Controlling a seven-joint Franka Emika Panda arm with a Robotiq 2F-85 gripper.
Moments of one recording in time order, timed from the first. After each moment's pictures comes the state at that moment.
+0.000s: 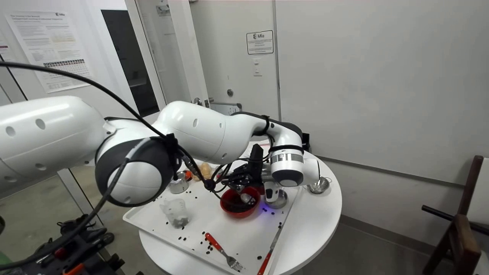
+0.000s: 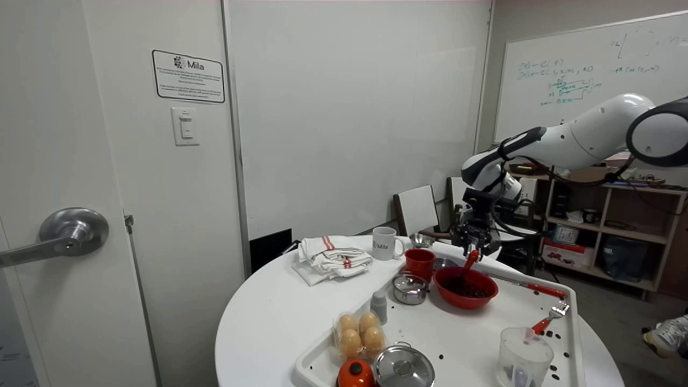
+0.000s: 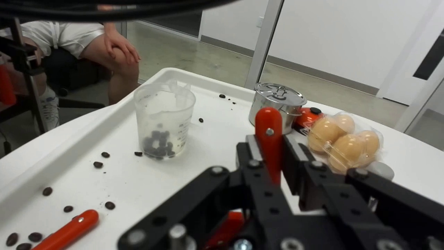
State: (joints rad) arm -0.48 1.46 0.00 -0.76 0.86 1.18 0.50
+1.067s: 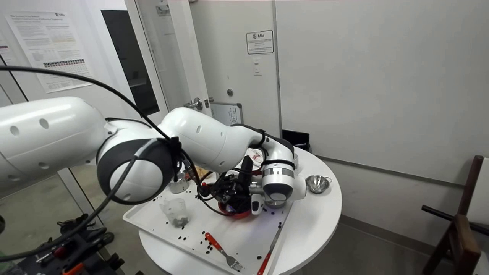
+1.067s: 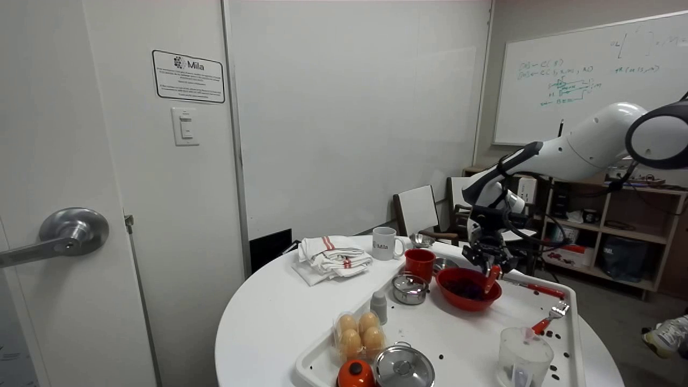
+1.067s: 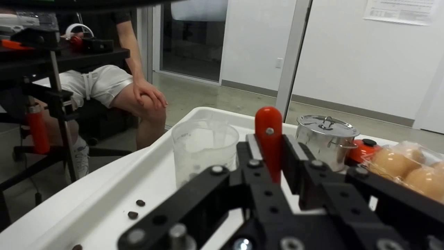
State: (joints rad) arm -0.46 1.47 -0.01 -0.88 0.86 1.08 0.48
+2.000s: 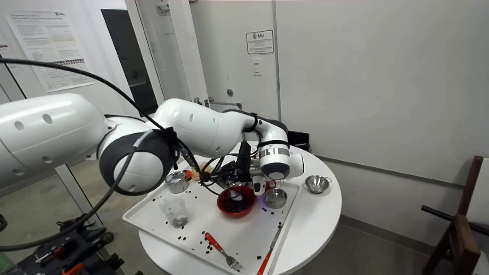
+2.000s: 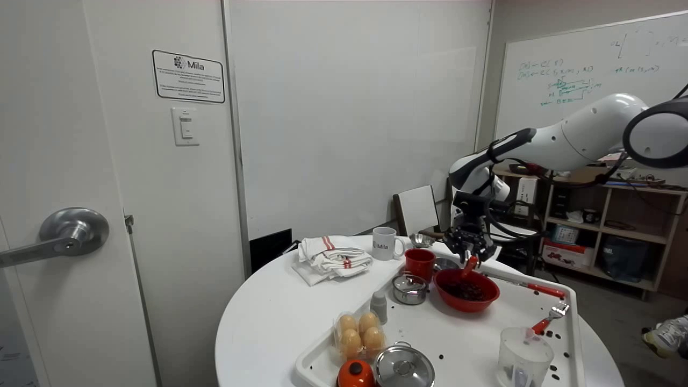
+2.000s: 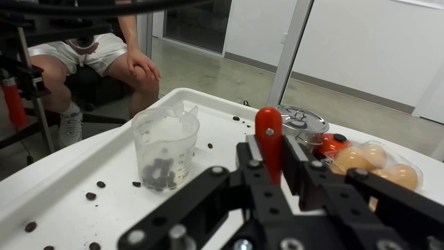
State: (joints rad) arm -0.40 1.46 0.00 -0.77 0.86 1.13 0.51
